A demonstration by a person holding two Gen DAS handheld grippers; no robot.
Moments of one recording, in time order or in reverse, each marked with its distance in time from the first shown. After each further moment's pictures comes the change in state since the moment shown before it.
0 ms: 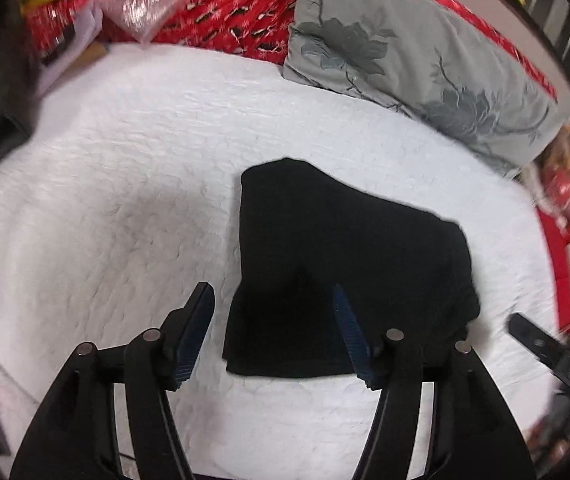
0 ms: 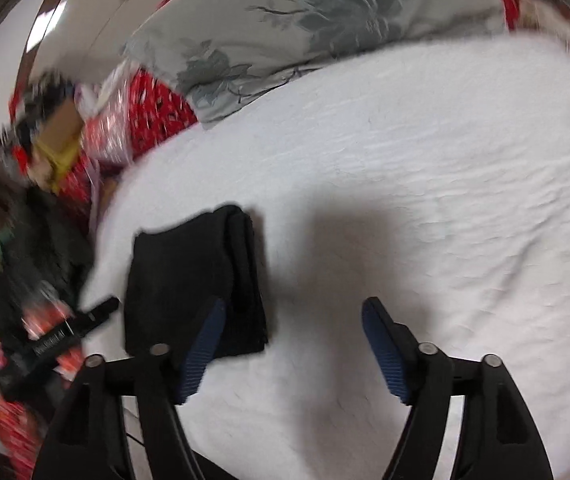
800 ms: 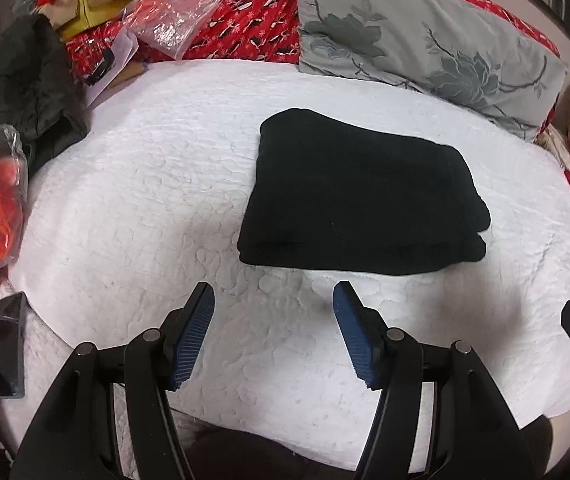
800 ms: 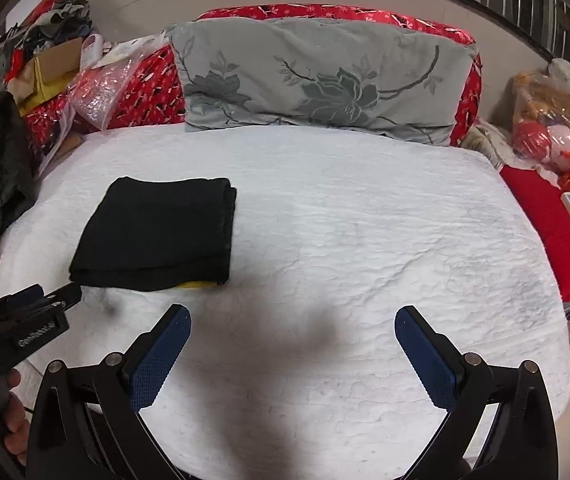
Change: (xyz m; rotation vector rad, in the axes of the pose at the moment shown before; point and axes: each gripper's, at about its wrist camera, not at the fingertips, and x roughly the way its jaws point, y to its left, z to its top) left arm -0.035 -0.025 -0.074 0.063 -0.071 0.186; right arm -0.064 0.047 -0.076 -0.228 -0.196 -0.315
